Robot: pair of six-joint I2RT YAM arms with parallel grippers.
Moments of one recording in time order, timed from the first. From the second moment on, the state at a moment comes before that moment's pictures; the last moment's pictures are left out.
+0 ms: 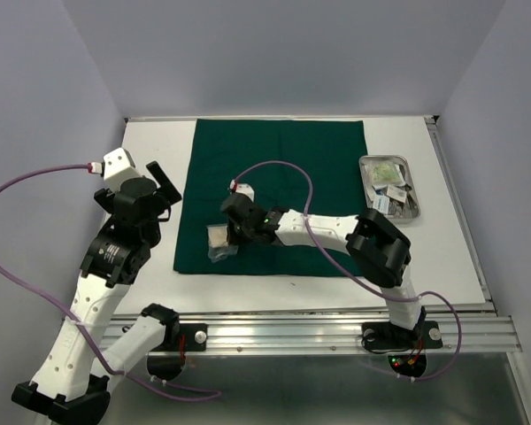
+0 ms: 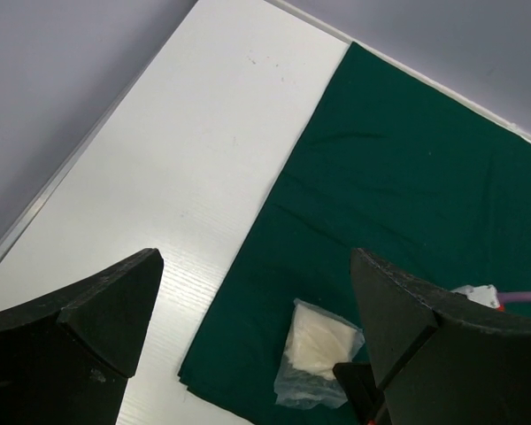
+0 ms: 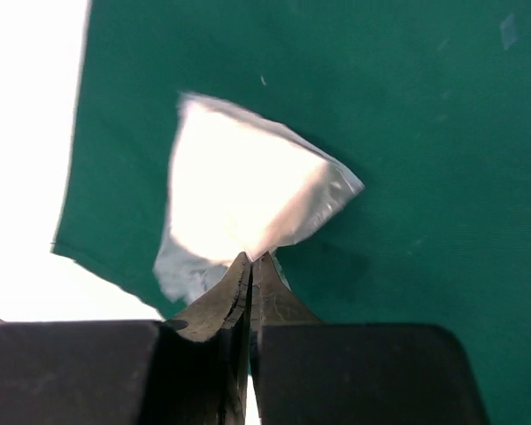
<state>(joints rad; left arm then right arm) -0.37 0.78 1.07 -0.70 -0.67 -0.51 1.04 2.06 1.50 -0.26 0.18 0.77</state>
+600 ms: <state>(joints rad) -0.37 0.76 1.05 -0.70 -0.66 -0.50 0.62 1.44 1.10 -0.30 0.59 0.88</state>
